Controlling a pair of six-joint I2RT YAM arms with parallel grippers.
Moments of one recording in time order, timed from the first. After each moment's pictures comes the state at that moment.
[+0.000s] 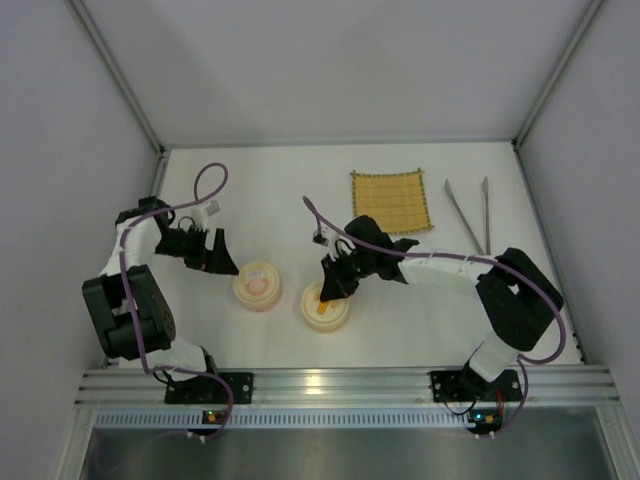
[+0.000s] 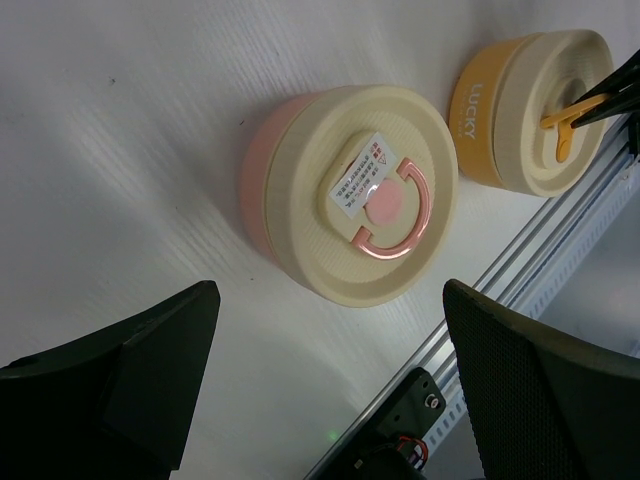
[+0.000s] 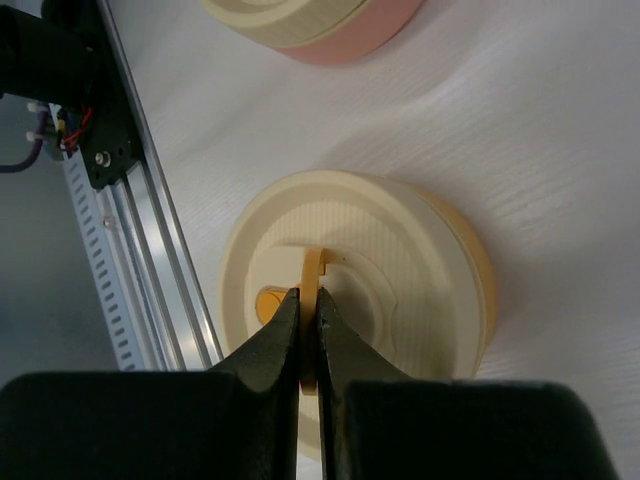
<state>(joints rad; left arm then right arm) 0.30 1.55 1.12 -1.09 0.81 0.66 0.80 1.64 0.97 -0.18 -0.60 0.10</state>
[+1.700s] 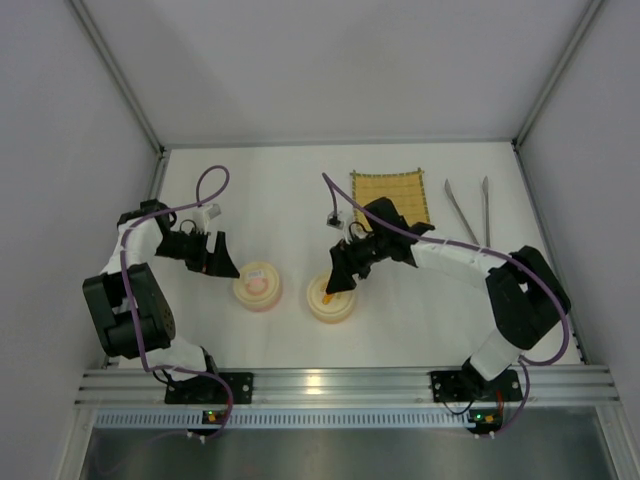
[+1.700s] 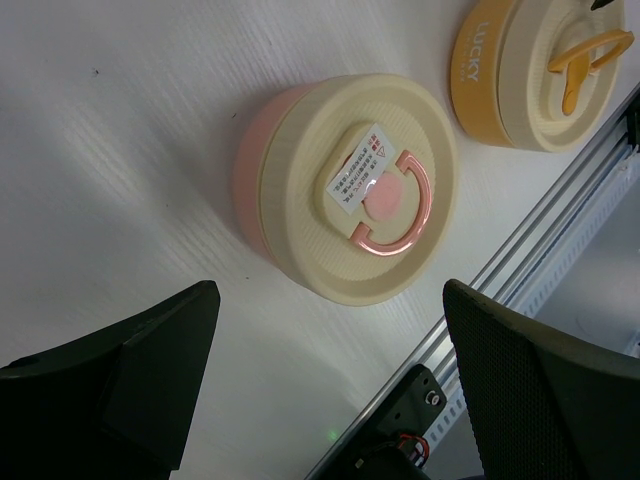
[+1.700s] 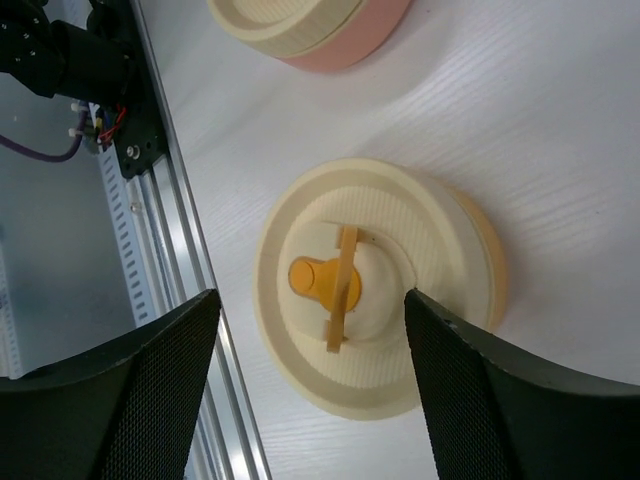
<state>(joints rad) 0.30 1.56 1.10 -1.10 0.82 0.68 0.67 1.62 1.01 -0.25 -0.77 0.05</state>
